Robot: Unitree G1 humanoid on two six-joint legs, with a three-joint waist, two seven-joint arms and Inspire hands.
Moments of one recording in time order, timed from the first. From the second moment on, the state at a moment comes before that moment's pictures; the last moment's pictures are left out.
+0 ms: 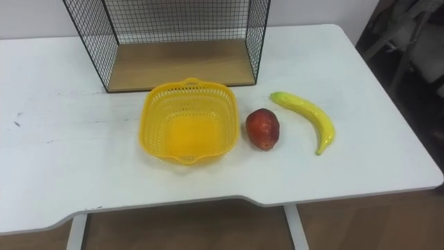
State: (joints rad) left arm 0.25 0.15 0.28 1.10 0.31 0.05 0.15; right arm 0.14 -0.21 -0.42 1.13 0.80 0.05 -0.19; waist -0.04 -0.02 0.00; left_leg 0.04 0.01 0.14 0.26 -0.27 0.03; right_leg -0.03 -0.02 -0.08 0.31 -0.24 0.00
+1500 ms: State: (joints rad) left arm 0.27 0.20 0.26 1.02 0.32 -0.01 0.11; right arm -0.11 -0.44 -0.35 0.06 0.36 -0.12 -0.37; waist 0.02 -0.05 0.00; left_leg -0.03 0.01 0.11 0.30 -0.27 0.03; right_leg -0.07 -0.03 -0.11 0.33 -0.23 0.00
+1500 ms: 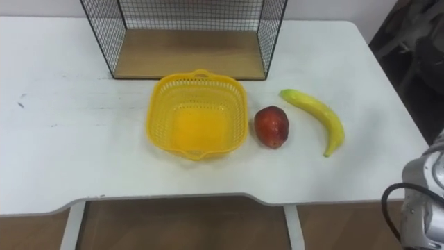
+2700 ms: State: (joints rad) left arm 0.27 0.24 0.19 0.98 0.32 0.01 0.10; right arm -0.11 -0.46 -0.18 0.24 0.08 -0.07 -0.02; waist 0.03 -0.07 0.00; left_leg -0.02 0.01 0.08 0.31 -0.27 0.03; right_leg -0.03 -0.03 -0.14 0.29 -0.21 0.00
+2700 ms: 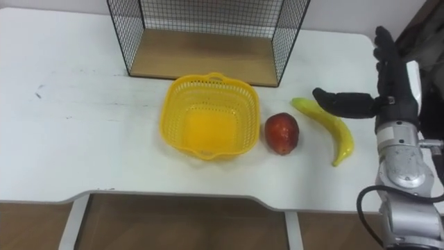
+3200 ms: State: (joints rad) left arm 0.27 0.24 0.18 0.99 0.32 0.02 0.08; right arm -0.10 -0.46 -0.17 0.24 -0.03 -0.06 0.09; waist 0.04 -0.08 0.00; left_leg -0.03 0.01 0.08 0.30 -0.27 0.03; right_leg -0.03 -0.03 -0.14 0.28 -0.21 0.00
